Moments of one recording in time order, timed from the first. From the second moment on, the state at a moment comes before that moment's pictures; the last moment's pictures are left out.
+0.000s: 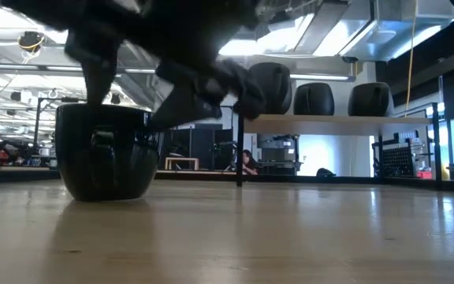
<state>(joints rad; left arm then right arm) -0.33 0.61 1.07 -1.08 -0.14 -0.41 0.49 2.47 2.03 -0.56 0.89 1.17</state>
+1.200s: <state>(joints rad) -0.33 0.61 1.07 -1.08 -0.14 -0.38 0.42 2.51 1.92 -0.43 0.77 0.99</state>
